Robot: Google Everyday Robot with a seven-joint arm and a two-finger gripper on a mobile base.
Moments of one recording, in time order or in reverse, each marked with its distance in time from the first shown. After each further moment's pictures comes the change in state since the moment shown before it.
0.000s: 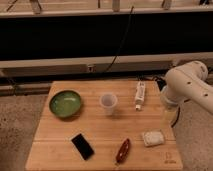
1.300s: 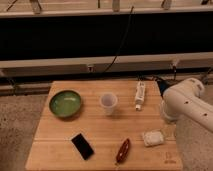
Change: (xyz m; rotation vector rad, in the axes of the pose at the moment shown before) arm -0.004 0.052 0.051 0.007 0.026 -0.123
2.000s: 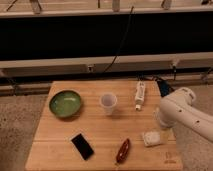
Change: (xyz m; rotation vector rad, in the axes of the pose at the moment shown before) arm -0.007 0.011 0.041 -0.014 -0.022 -0.050
